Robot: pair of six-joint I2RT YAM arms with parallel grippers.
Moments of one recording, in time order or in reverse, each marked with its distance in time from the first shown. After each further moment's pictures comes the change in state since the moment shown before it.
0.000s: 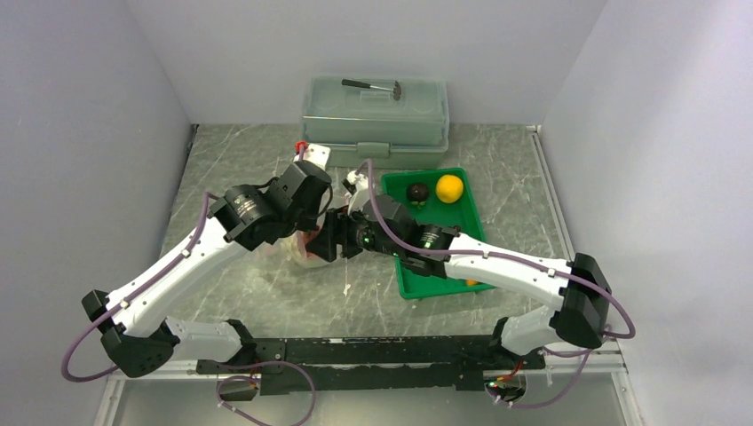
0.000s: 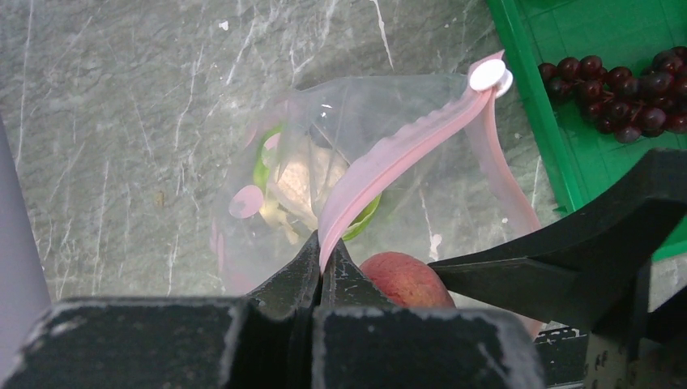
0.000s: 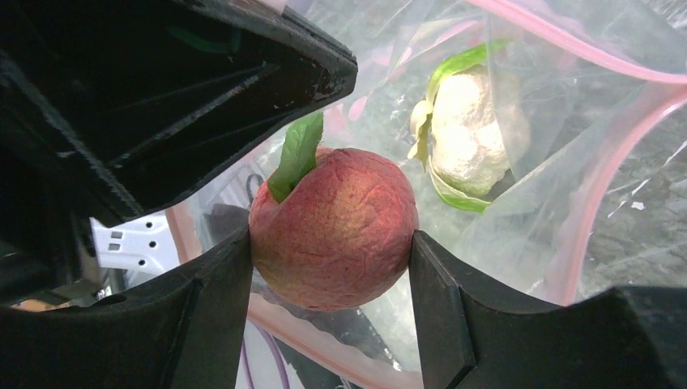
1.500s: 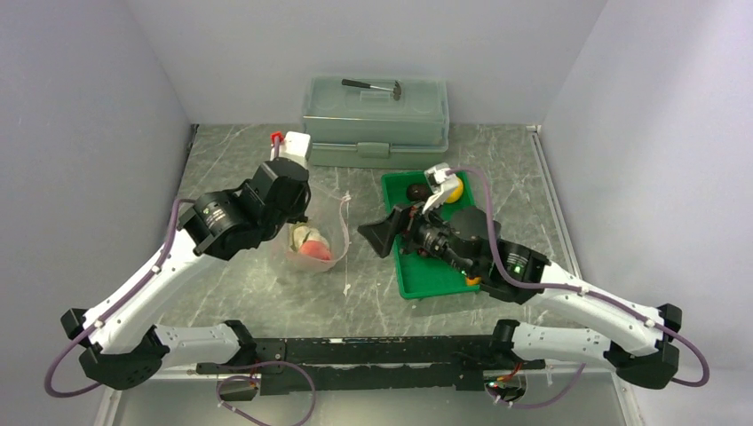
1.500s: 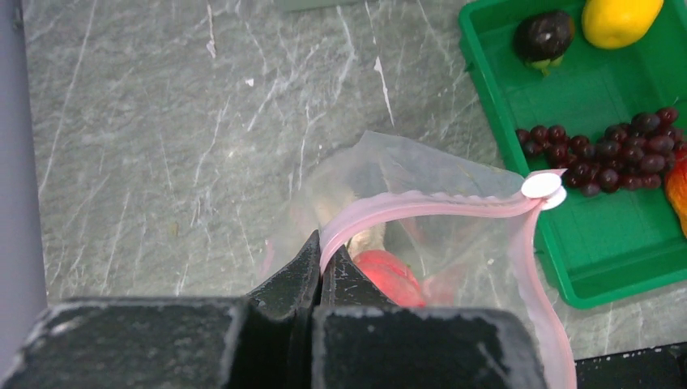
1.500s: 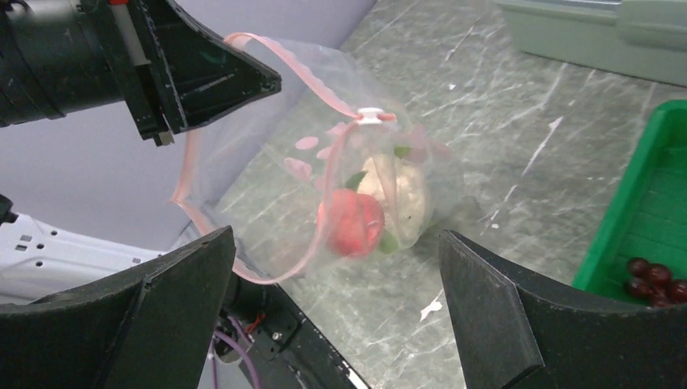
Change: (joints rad) left arm 0.002 -0.100 0.012 0.053 -0.058 0.019; right arm 0.010 -0.438 -0.101 -0.141 0.262 -0.103
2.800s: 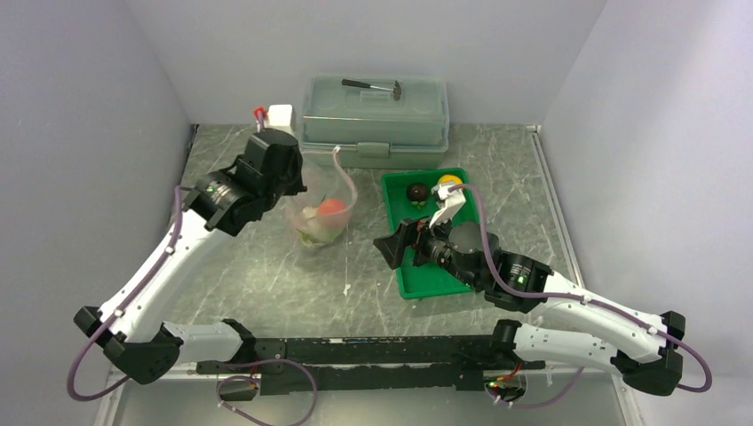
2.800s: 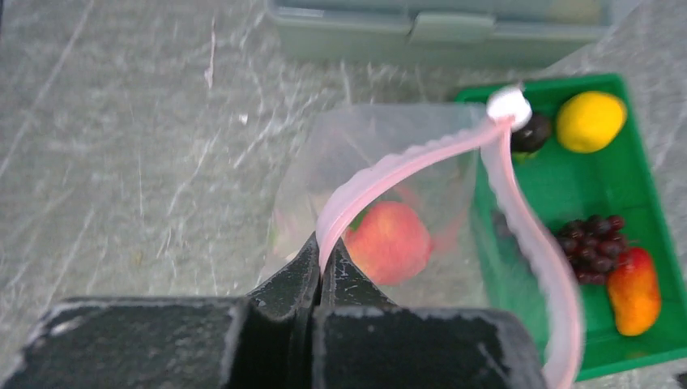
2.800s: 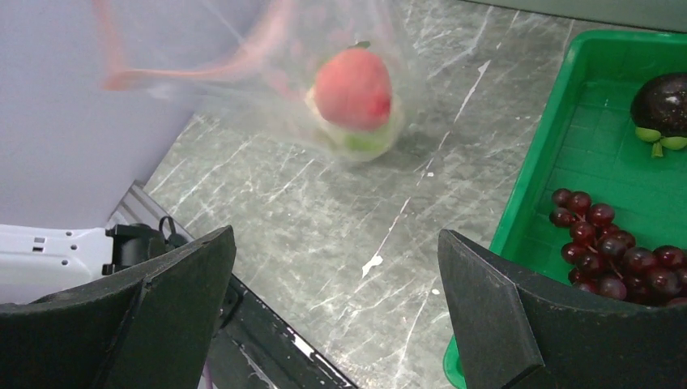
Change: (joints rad) left arm 0.204 0.090 0.006 0.146 0.091 -0.045; right arm 0.000 -0.115 -0.138 -0.094 0.102 -0.003
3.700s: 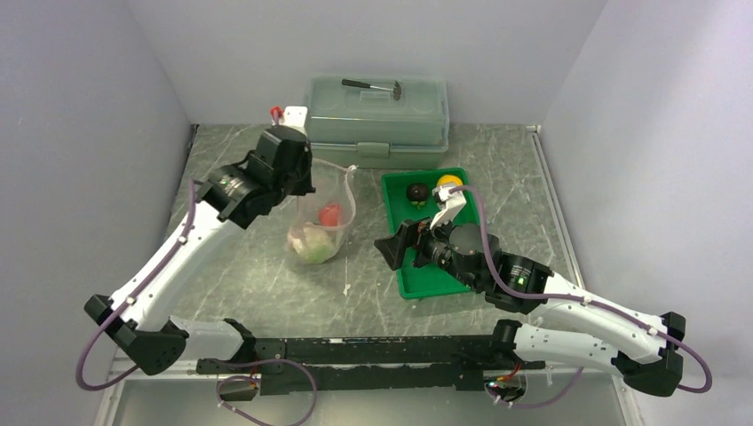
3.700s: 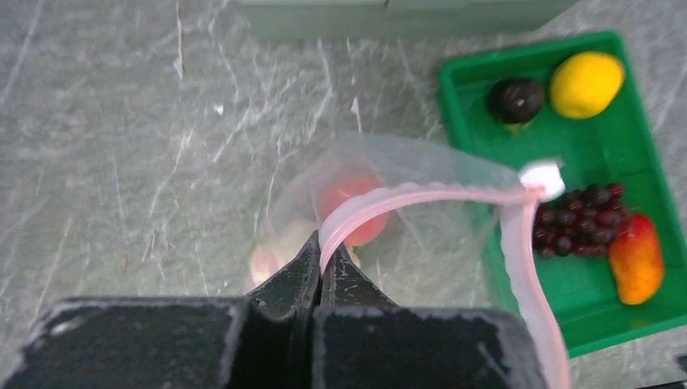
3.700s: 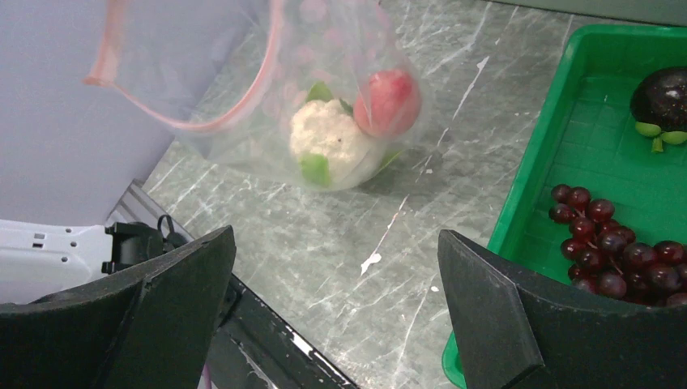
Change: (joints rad) left arm 0.000 0.056 0.012 0.013 0.085 0.039; right arm 0.000 -0.011 -0.017 0.004 0.003 0.006
